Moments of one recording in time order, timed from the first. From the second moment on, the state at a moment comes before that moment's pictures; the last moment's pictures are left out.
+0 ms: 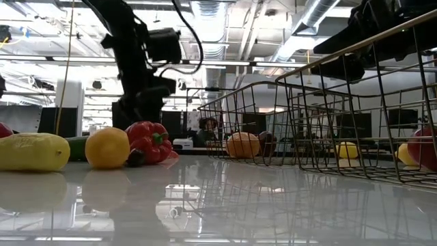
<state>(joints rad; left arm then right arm) 0.33 1.55 0.91 -0.61 -0.14 -0.32 0.12 0.67 0.25 0.27 0.39 0.24</state>
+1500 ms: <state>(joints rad) 0.35 1.30 0.92 -0.58 -0.32 -0.18 0.11 0.67 0.25 0.27 0.39 0.24</state>
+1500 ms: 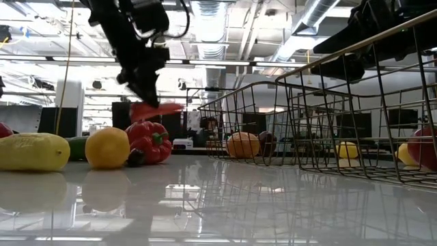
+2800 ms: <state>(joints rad) 0.29 1.49 1.07 -0.28 -0.08 0.07 0.09 0.67 0.25 0.26 0.39 0.24</state>
